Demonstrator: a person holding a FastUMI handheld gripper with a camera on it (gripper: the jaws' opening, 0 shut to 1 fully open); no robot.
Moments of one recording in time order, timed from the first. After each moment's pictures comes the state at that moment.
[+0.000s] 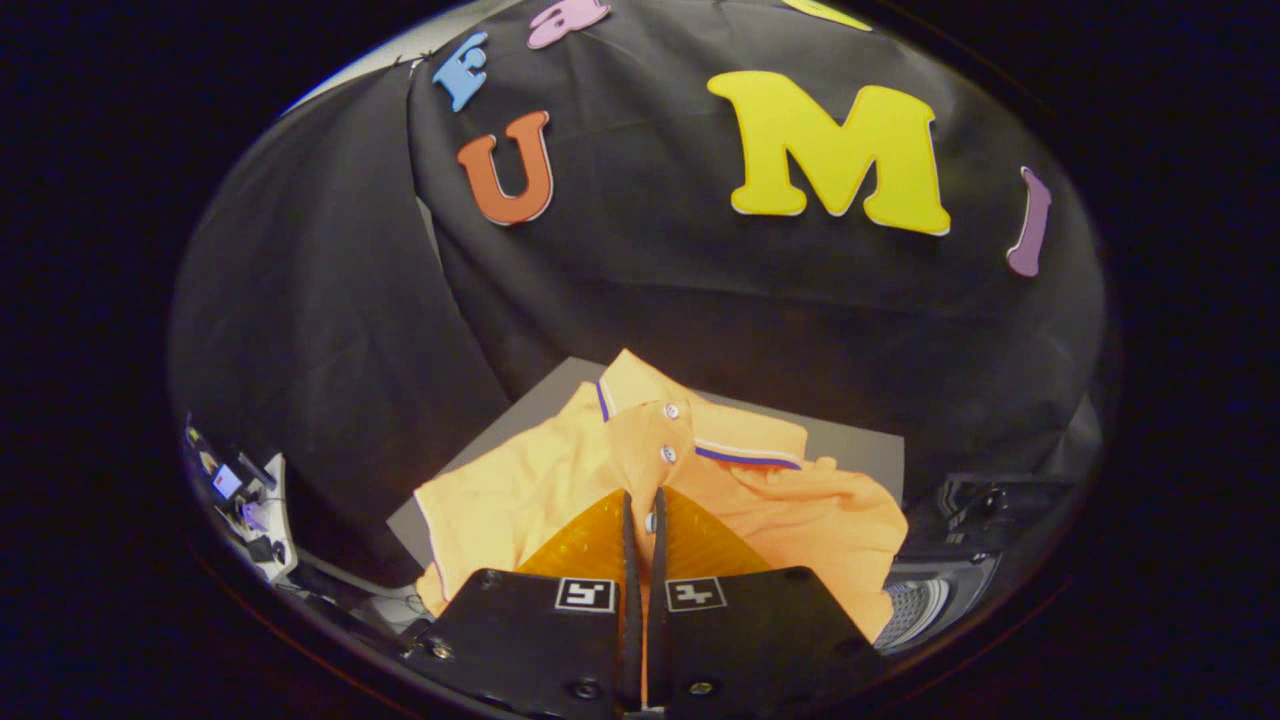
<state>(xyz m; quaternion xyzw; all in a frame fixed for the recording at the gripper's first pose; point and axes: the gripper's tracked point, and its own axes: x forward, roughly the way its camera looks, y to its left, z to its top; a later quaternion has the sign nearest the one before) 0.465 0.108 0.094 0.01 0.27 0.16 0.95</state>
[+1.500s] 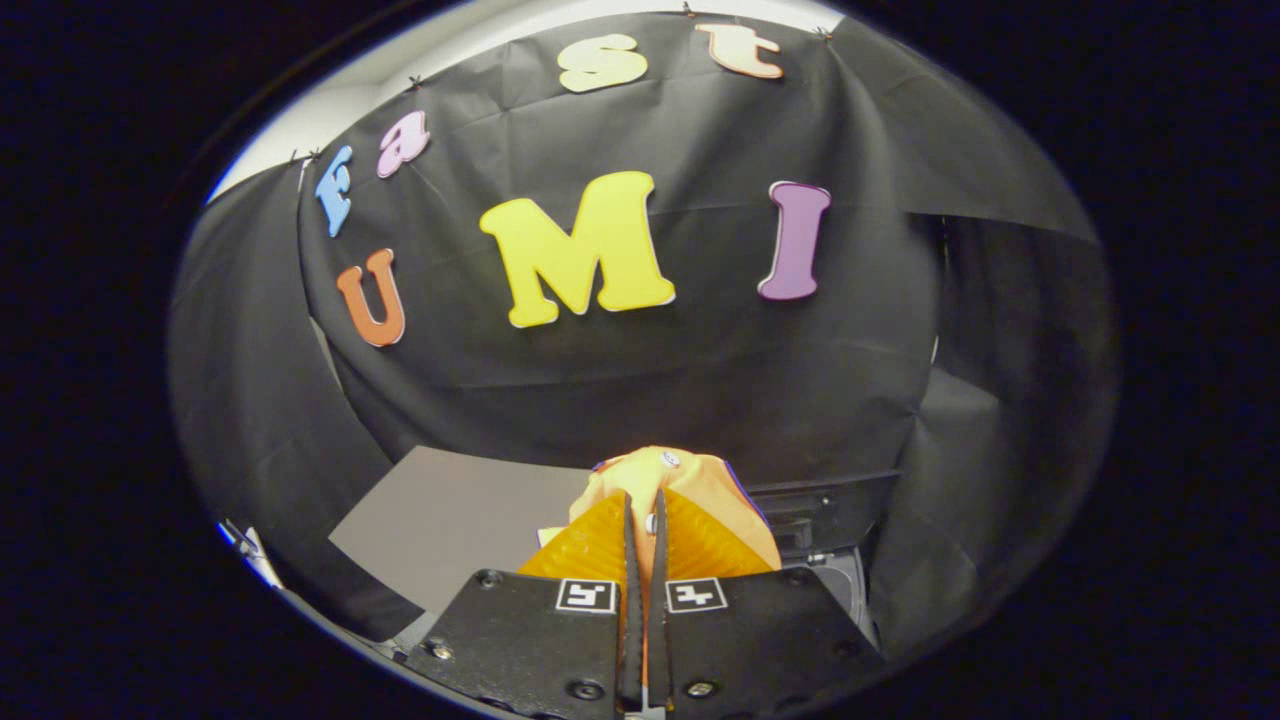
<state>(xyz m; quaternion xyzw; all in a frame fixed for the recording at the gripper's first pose) 0.358 -0.185 0.160 0.08 0.17 -0.02 0.98</state>
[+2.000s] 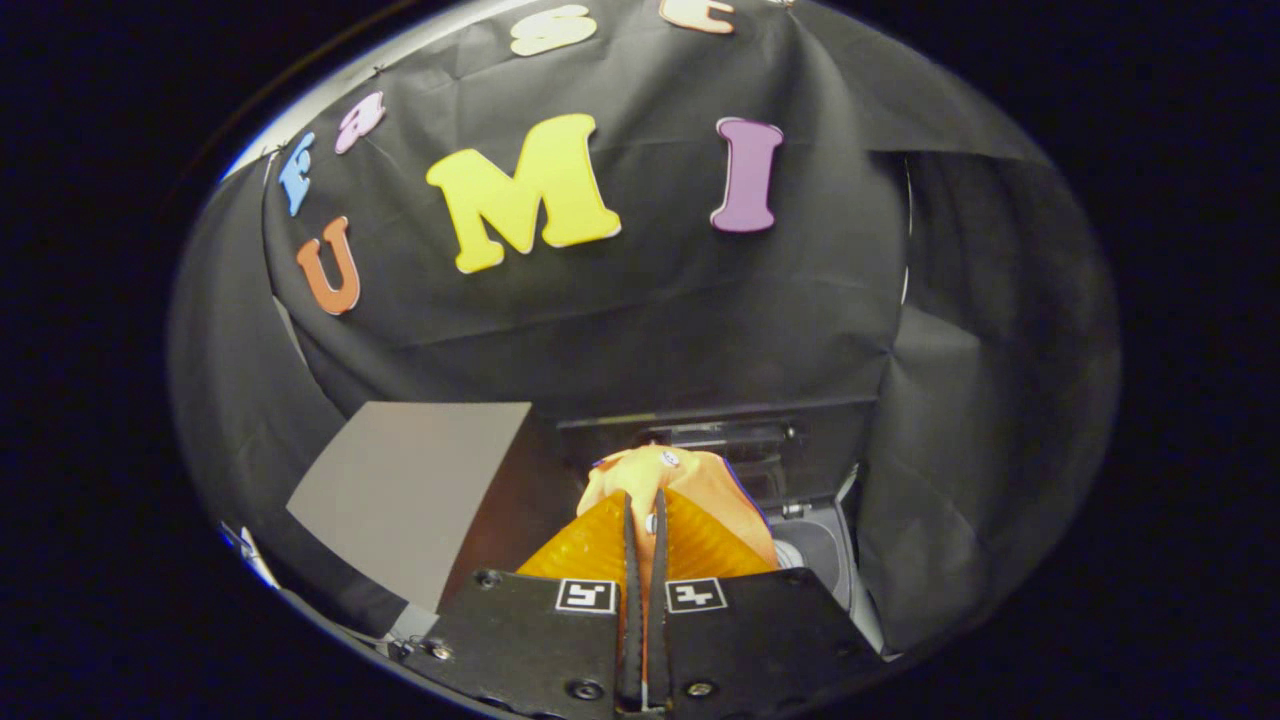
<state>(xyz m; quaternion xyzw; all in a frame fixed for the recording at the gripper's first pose) 0.359 -0.225 0.058 0.10 0.24 -0.05 0.96</state>
